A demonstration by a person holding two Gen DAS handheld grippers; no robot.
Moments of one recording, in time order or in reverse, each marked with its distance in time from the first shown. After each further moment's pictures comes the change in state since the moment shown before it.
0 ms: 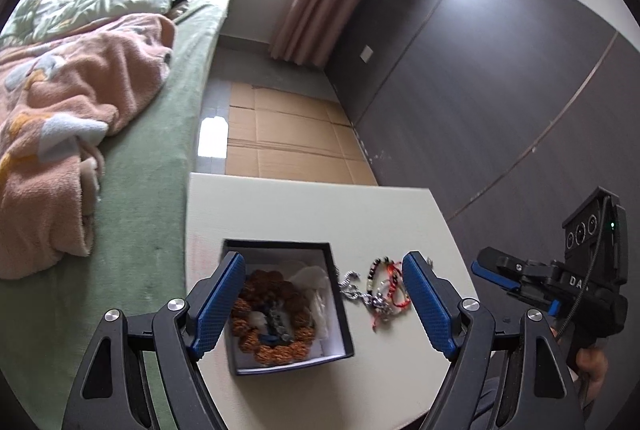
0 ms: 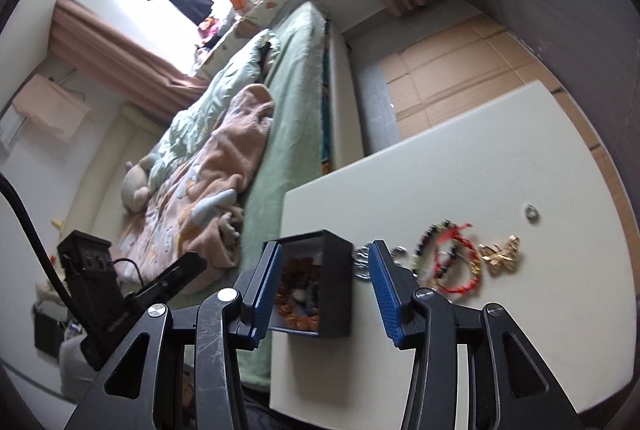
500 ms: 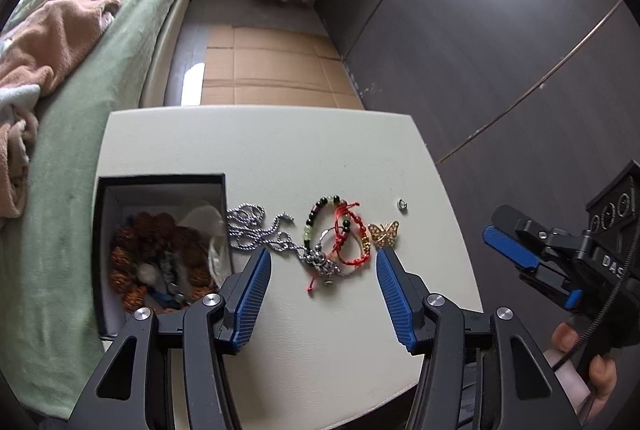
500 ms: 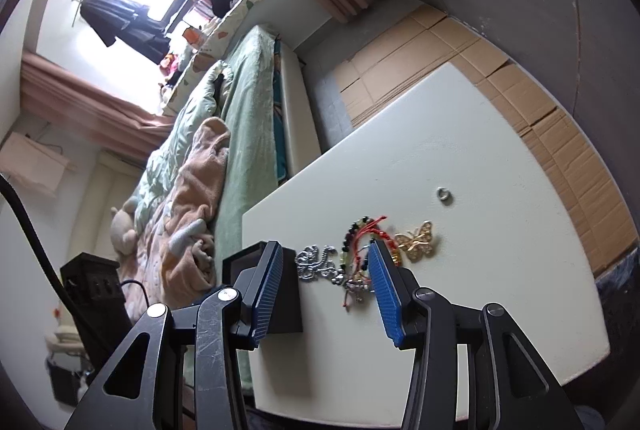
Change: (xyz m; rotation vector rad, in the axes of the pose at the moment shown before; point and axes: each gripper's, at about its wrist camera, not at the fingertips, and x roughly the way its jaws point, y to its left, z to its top) left arm 0.075 -0.071 -0.025 0.005 0.230 0.029; right arm -0.034 -0.061 -0.004 0.160 -0.064 -0.047
